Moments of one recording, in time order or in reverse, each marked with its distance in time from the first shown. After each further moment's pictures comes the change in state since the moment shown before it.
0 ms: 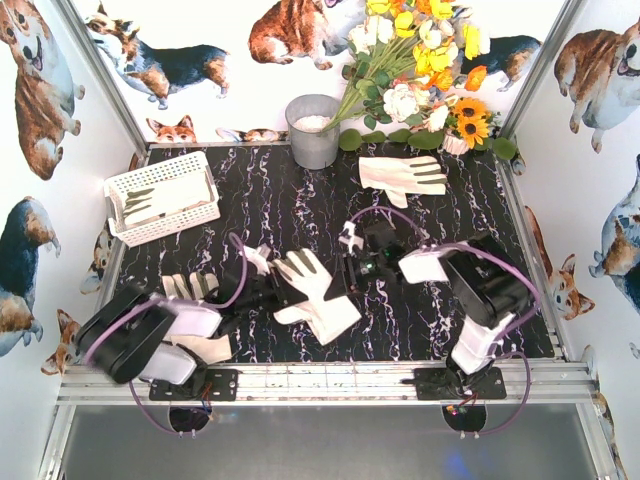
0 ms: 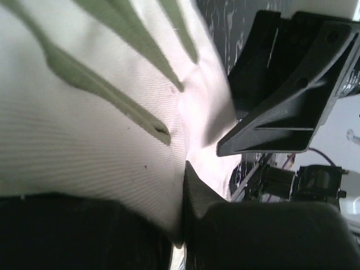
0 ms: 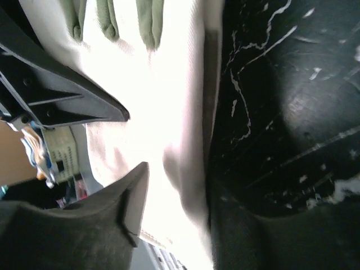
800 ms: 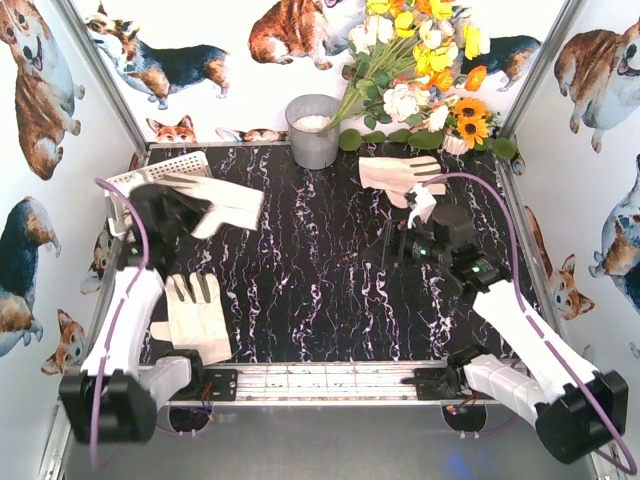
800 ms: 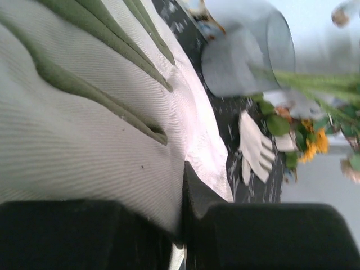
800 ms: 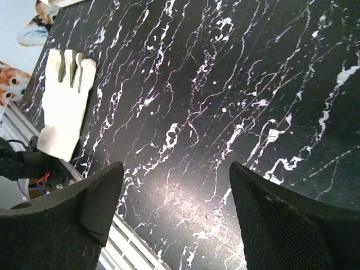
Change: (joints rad) left arm 0.622 -0.409 0.617 -0.932 -0.245 0.137; right arm -0.149 -0.819 0.038 -0.472 0.423 -0.179
